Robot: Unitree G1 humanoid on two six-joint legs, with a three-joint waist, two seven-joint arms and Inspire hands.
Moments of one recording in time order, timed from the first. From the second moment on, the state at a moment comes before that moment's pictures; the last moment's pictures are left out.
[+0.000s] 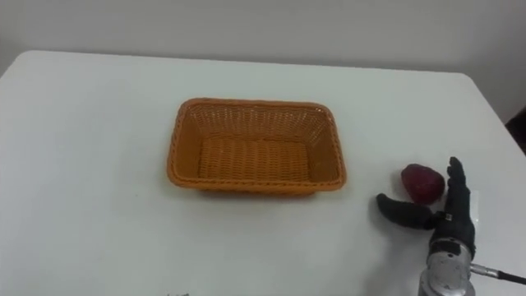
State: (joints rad) left arm 0.30 0.27 0.11 1.08 0.20 0.05 -0.06; right arm 0.09 -0.36 -0.11 0.53 0.13 -0.15 -0.31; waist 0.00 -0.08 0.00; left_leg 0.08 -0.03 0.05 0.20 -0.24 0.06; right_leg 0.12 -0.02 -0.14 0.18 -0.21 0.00
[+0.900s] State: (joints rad) left arm 0.30 0.30 0.12 1.08 0.22 0.07 -0.15; right arm -0.02 -0.47 -0.15 0.65 0.14 -0.07 -0.21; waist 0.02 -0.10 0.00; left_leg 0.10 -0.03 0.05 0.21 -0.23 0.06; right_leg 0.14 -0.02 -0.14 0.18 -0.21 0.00
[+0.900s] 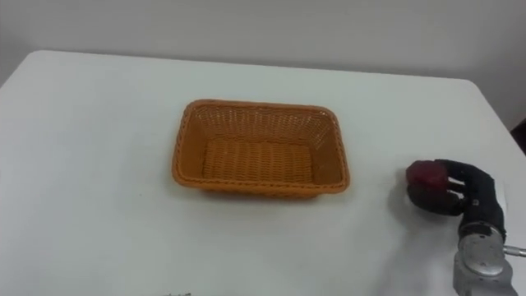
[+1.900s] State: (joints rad) left arm 0.30 0.26 0.11 1.09 0.27 0.07 -0.07; right arm 0.02 -0.45 -0.10 -0.05 0.03 -0.06 -0.36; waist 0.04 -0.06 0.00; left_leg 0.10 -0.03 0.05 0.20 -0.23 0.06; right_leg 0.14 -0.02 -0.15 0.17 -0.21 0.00
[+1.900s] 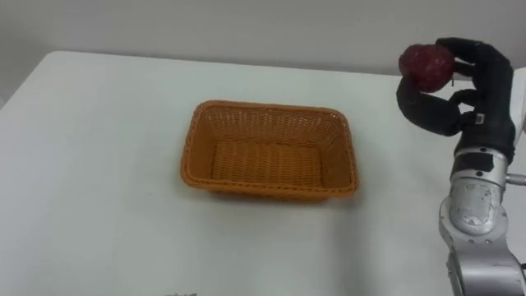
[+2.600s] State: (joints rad) left arm 0.29 0.26 0.09 1.10 0.27 0.08 -0.10; right arm 0.08 -0.42 0.07 -0.17 -0.02 -0.04 -0.08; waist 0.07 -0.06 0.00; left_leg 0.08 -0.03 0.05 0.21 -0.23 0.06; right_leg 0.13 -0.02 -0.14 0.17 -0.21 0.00
